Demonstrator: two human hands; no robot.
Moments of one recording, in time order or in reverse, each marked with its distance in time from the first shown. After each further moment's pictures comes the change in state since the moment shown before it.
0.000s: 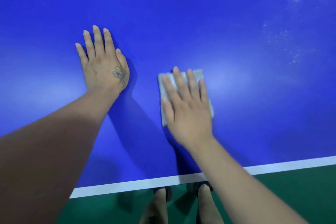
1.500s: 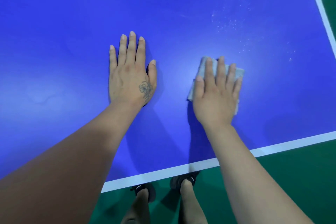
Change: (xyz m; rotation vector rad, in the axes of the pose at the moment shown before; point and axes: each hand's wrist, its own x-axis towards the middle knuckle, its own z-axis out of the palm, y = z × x) left_hand -0.066 0.180 0.012 -0.052 0.021 0.273; right_hand -0.022 0.166 -0.021 0.011 0.094 0.542
